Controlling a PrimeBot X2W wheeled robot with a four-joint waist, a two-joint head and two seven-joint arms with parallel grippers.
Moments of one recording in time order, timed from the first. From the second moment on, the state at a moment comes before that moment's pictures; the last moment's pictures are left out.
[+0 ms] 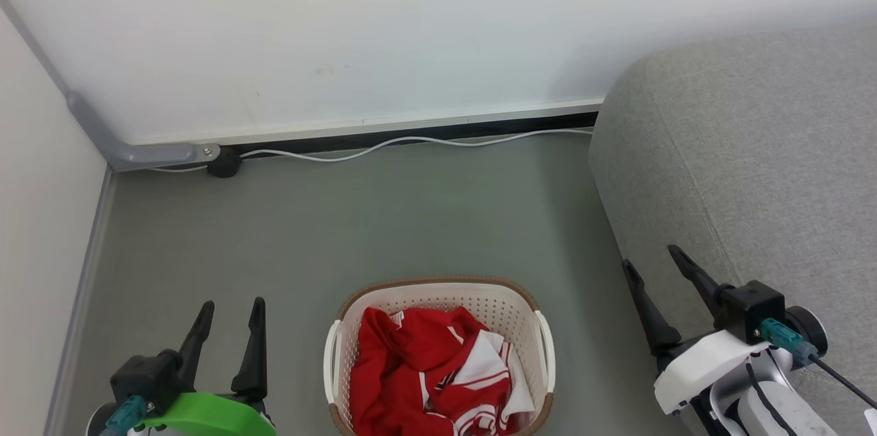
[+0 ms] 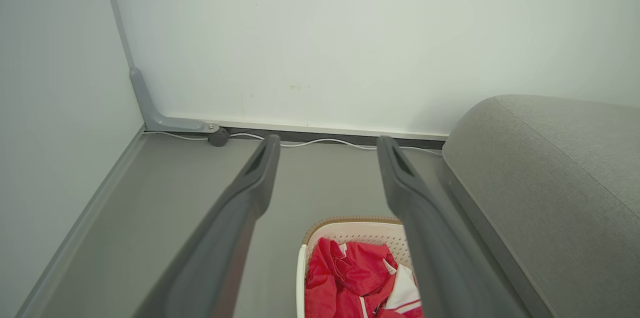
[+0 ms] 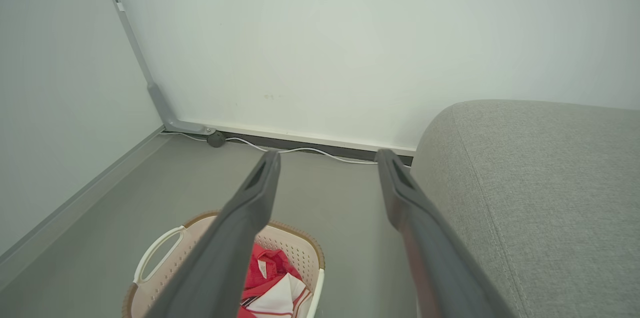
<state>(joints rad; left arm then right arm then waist) 0.05 0.08 -0.14 0.21 -0.39 -0.11 -0.25 -0.01 -0.25 0.39 0.24 0.28 -0.01 -0.25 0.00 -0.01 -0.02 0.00</state>
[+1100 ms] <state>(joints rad) -0.06 0.08 -0.20 0.19 -0.35 -0.12 -0.25 -0.15 -0.24 0.36 0.17 0.21 -0.02 -0.25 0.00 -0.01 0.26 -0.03</state>
